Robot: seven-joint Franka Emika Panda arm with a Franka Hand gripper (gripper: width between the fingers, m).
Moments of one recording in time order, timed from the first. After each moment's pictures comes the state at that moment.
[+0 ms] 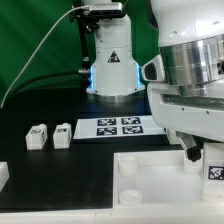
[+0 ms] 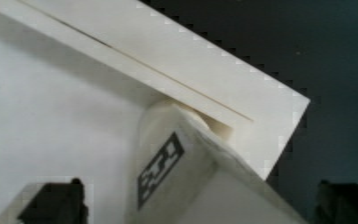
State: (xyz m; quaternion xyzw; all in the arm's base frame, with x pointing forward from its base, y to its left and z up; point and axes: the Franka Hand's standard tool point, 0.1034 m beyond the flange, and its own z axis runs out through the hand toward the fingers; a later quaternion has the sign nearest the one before) arm 0.623 0.115 0.071 -0.87 0.48 -0.02 0.10
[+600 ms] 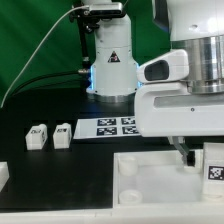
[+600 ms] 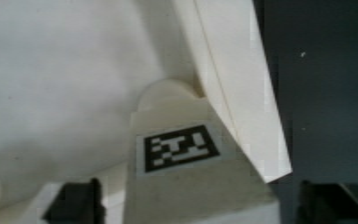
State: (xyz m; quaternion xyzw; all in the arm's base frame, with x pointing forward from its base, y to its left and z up) arm 0.625 0.119 0.073 -0.98 0.18 -0.05 0.05
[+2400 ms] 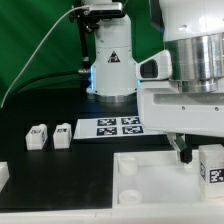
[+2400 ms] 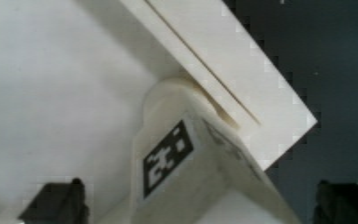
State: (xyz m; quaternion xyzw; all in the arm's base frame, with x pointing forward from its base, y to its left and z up) arm 0.624 0.110 0.072 -0.94 0.32 -0.06 0.07
